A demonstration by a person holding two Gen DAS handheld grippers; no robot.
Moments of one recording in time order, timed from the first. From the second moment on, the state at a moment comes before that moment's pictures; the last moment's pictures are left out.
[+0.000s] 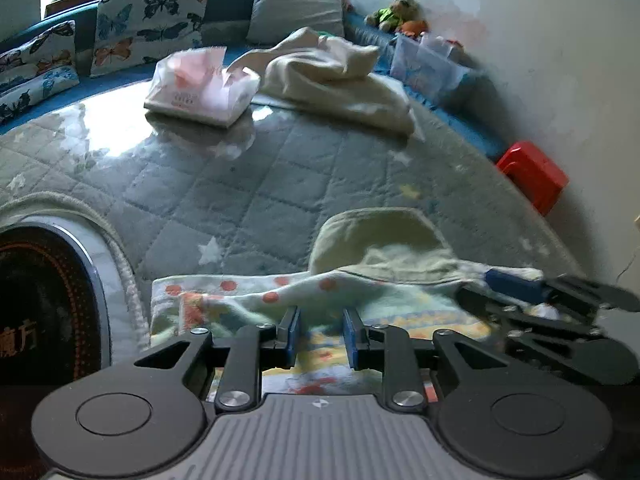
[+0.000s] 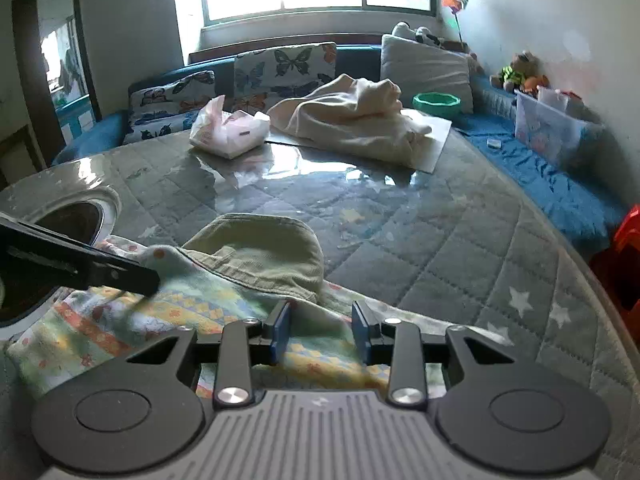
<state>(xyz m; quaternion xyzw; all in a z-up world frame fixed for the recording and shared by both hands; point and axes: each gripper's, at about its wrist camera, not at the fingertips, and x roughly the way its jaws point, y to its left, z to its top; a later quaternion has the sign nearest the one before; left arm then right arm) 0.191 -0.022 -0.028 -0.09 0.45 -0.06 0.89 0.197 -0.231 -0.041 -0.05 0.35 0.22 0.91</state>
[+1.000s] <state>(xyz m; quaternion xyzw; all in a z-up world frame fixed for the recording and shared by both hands) 0.076 -0.049 -0.023 -0.03 0.40 -0.10 0.91 0.072 -0.242 -0.038 -0.03 0.33 0.23 0.91</state>
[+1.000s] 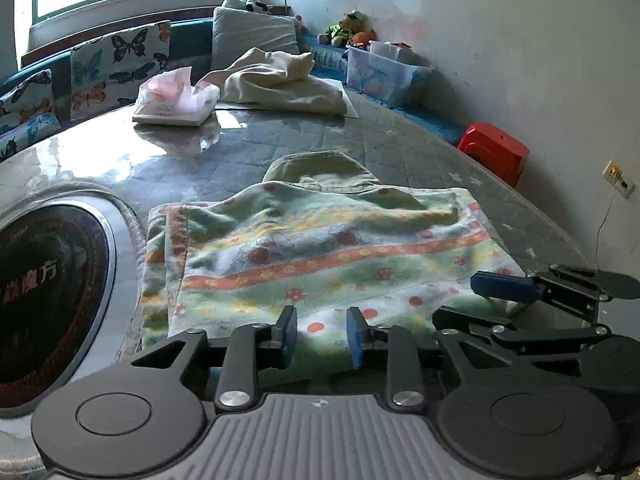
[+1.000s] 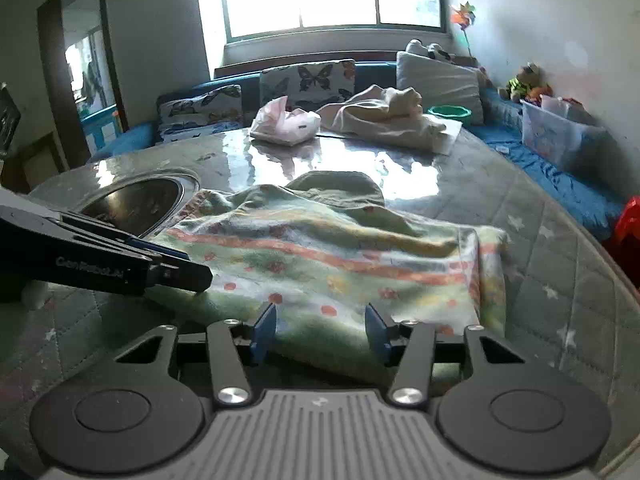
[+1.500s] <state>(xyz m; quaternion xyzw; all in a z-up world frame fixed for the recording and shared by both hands) 0.059 -0.027 -0.021 -0.05 0.40 -0.08 0.91 0.058 -0.255 -0.038 -0.02 0.33 0.21 0.92</state>
